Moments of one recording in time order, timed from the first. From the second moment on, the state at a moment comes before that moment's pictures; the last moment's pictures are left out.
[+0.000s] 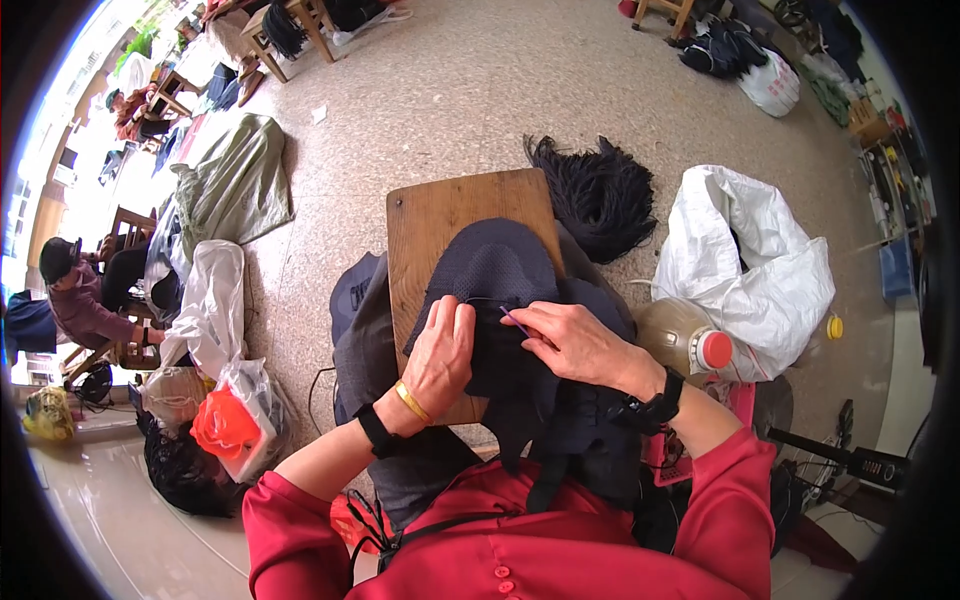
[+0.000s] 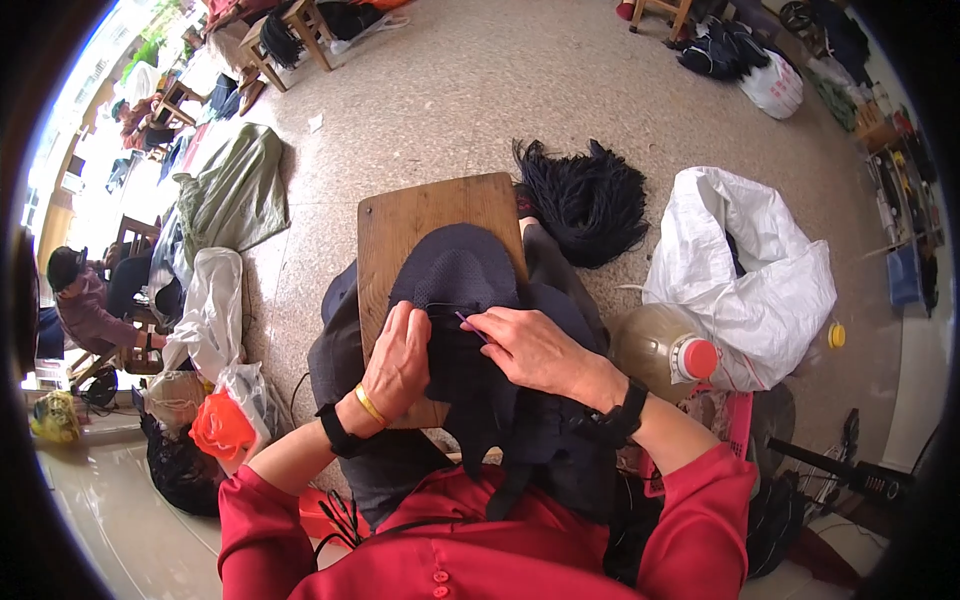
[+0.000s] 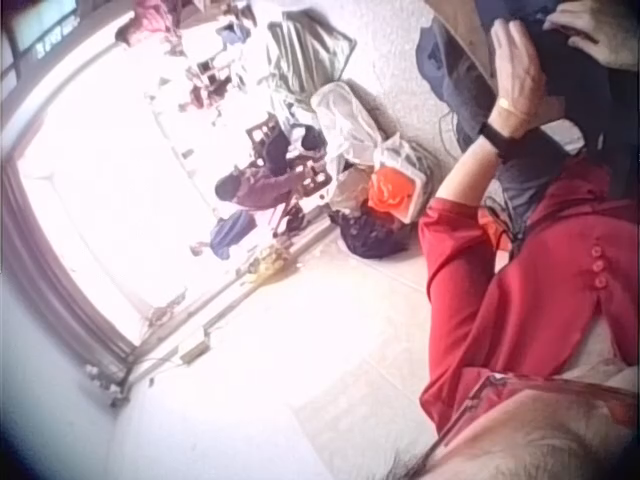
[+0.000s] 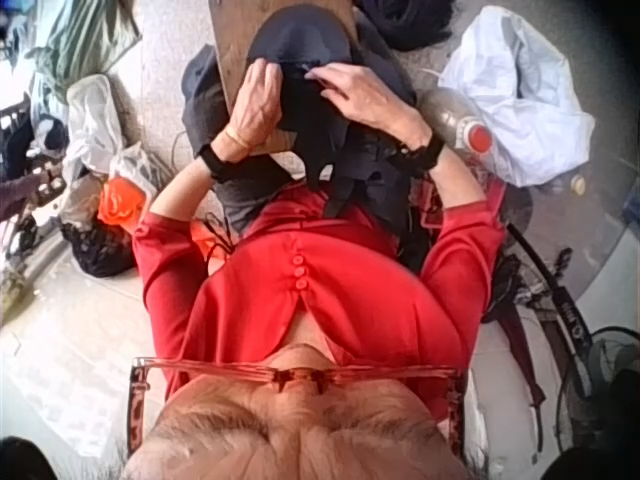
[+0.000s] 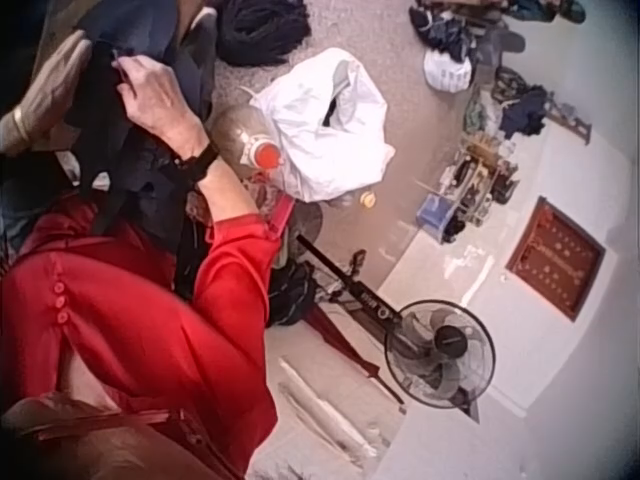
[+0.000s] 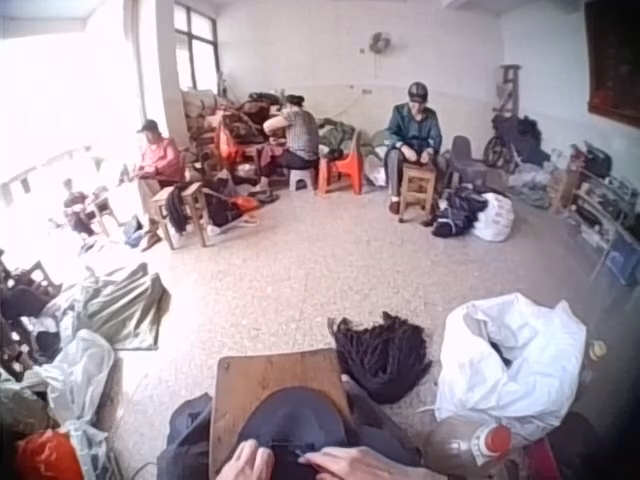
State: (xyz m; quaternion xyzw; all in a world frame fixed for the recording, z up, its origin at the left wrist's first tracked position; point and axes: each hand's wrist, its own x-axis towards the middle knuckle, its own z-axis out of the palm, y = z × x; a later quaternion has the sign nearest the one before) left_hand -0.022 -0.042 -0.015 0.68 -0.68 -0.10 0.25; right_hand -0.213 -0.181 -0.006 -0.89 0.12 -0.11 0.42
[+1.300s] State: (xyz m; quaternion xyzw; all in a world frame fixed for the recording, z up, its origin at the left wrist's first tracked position) left_hand -0.009 -0.031 -0.019 0.71 -0.56 -0.21 0.38; right_hand -0.207 -0.173 -0.017 -0.82 0.25 -0.21 0.47
